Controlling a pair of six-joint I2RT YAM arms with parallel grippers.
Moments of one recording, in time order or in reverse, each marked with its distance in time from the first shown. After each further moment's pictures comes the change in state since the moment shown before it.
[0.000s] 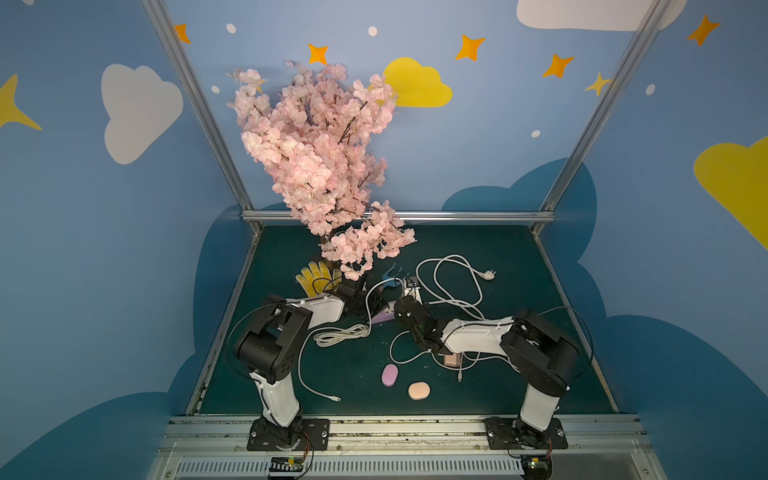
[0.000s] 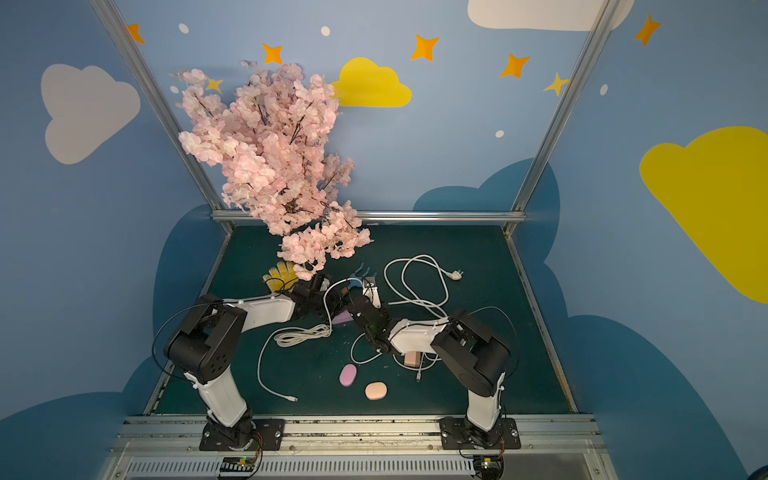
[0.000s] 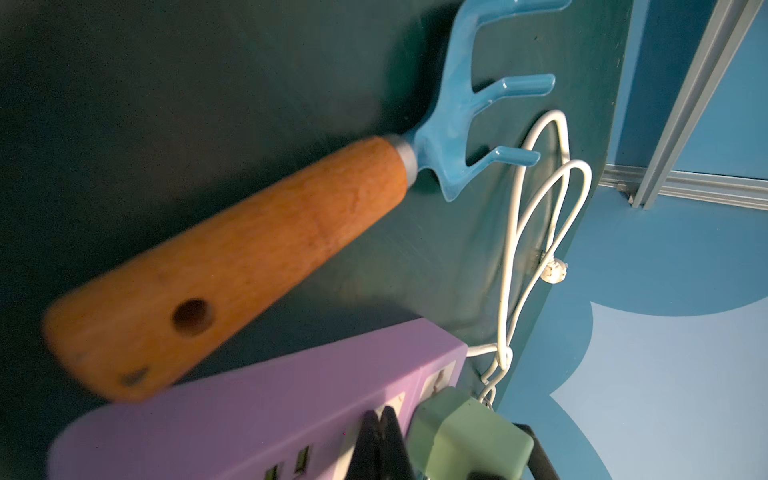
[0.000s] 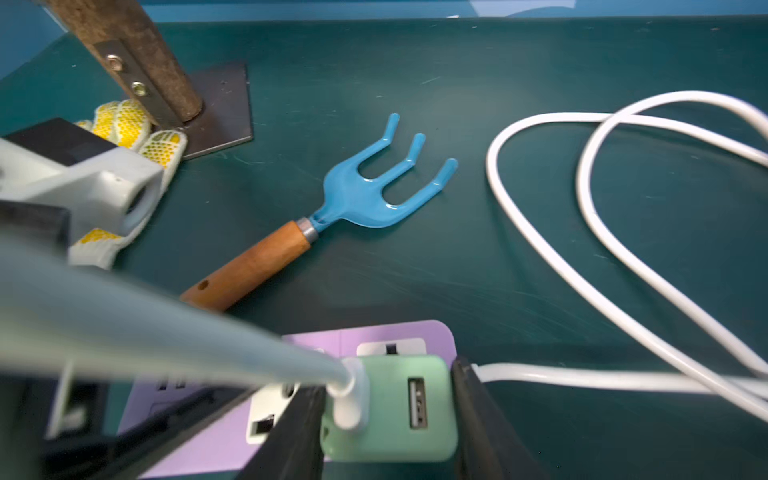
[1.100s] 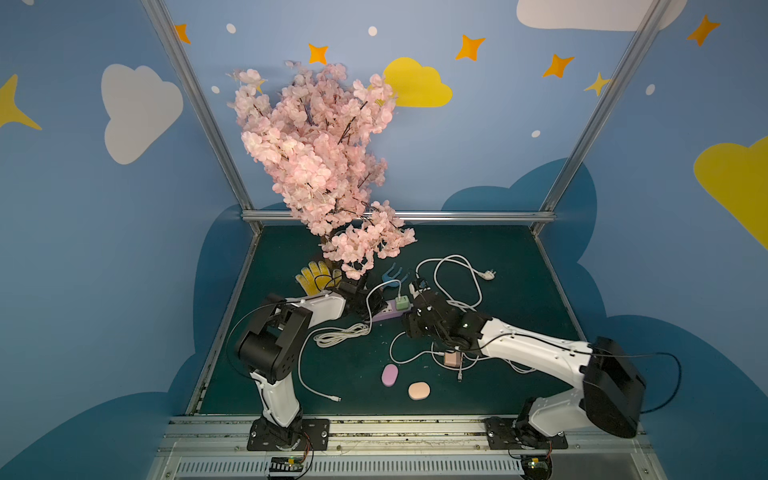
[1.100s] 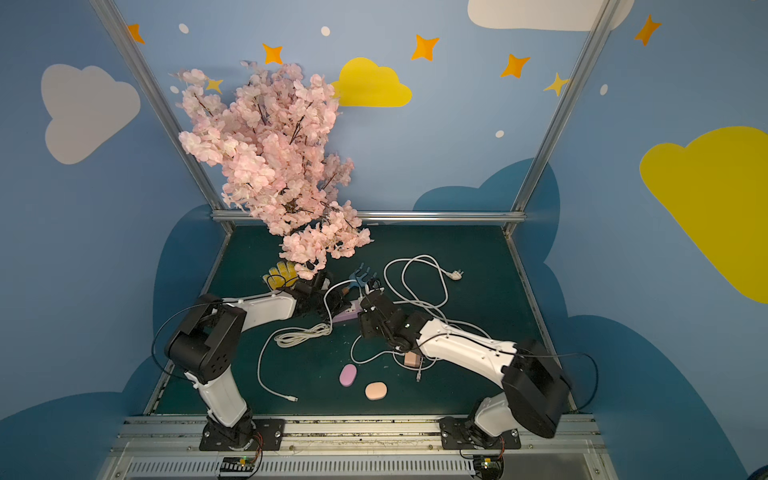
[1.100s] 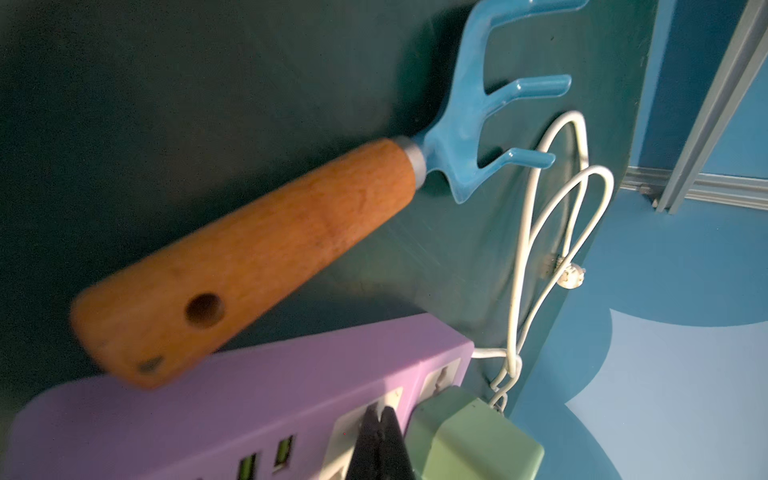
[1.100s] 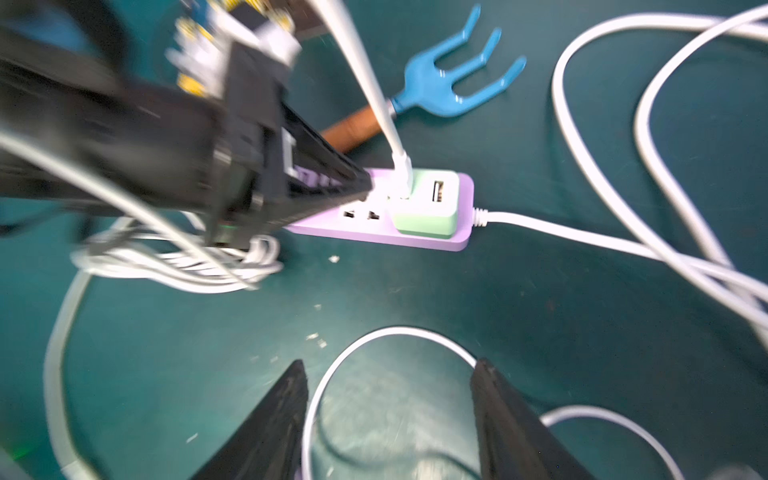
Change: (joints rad) left arm -0.002 -0.008 0.044 -0.105 -0.034 0.026; right arm -0.010 -0.452 -0.003 -0.547 -0.328 -0.009
